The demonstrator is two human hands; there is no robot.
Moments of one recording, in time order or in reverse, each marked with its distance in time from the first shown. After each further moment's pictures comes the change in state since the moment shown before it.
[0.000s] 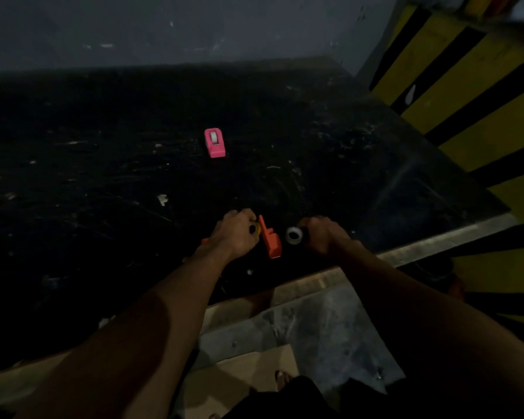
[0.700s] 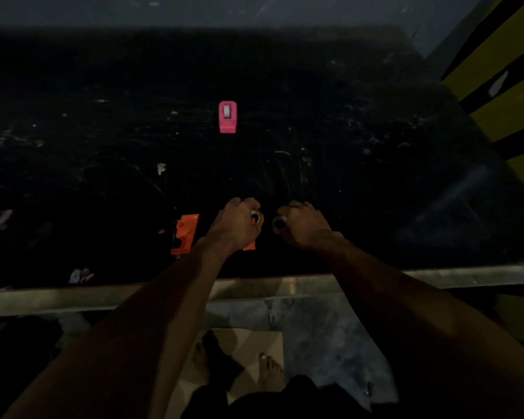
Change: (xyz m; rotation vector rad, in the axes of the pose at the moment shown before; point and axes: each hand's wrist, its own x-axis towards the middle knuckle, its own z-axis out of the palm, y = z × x) left_hand 0.017 0.066 0.048 0.038 0.122 -0.198; right_hand 0.057 0.039 -0.004 -0.139 -0.059 -0.380
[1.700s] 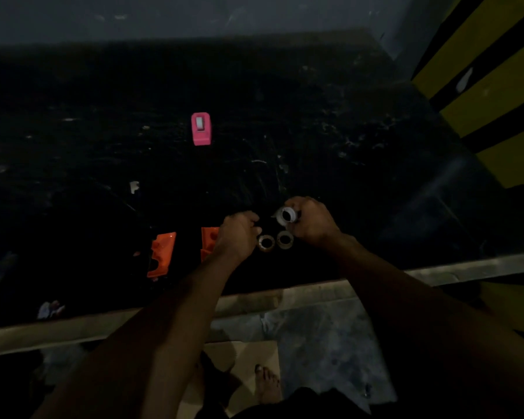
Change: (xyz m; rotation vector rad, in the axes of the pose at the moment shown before) left_hand 0.027 0.034 0.031 -0.230 0.000 -0.076; right_hand -0.008 0.048 -0.030 0.359 0.207 0.124
